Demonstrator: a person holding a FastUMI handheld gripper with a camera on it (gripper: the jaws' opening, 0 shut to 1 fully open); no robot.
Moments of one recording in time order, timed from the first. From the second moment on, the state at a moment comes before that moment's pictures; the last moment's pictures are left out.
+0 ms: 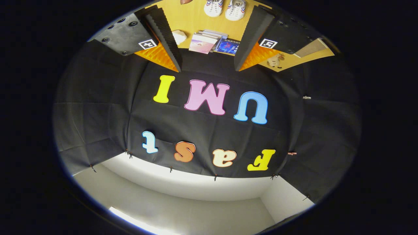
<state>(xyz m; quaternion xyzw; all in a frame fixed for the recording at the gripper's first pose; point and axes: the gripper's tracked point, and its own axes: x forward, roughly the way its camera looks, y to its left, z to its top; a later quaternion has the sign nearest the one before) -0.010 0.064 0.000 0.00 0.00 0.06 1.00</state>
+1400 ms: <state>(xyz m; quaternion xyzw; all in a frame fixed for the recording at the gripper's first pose) -0.073 0.343 -0.327 0.48 0.48 0.44 0.59</state>
